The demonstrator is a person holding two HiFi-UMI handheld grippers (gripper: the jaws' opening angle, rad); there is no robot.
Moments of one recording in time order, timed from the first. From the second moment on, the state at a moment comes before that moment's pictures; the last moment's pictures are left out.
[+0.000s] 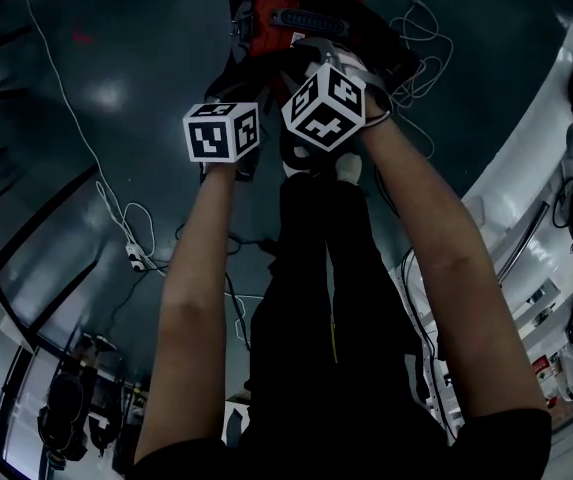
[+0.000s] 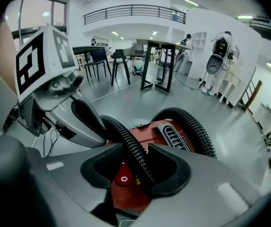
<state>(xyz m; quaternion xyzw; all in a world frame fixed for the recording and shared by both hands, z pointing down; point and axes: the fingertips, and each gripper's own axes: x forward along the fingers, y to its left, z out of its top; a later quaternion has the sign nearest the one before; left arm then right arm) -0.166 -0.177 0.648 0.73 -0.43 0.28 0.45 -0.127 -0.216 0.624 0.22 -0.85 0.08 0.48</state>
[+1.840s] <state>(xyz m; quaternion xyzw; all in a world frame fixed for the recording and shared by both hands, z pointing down) -0.196 -0.161 0.691 0.69 -0.43 0.37 0.45 -0.099 -0.196 0.618 0.30 -0.84 0.11 0.44</state>
